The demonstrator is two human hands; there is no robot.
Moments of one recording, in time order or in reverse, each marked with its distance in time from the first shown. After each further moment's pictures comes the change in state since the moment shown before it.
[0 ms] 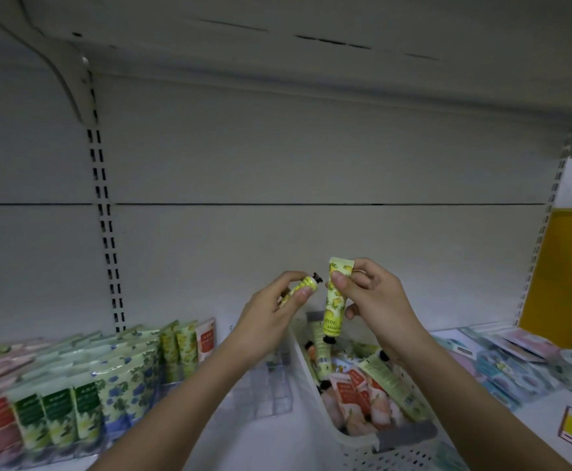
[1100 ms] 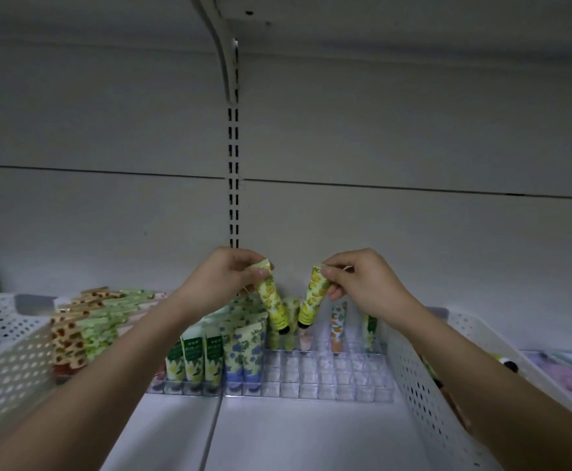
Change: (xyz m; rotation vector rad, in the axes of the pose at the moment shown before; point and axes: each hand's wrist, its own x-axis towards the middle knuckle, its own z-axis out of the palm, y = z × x) left_hand -0.067 -0.036 -0.191 0.123 0.116 -0.328; right_hand 0.035 0.013 0.148 -0.422 -0.376 -0.057
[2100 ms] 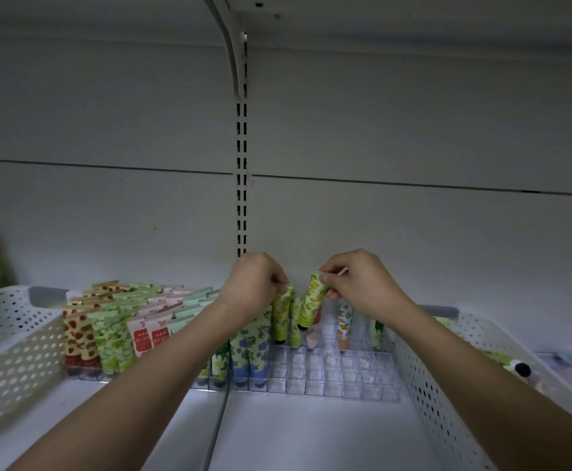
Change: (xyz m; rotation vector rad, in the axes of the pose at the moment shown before) left_hand 0.023 -0.012 0.041 0.566 0.132 0.085; right_hand 0.011 0.006 0.015 -0.199 -0.012 0.006
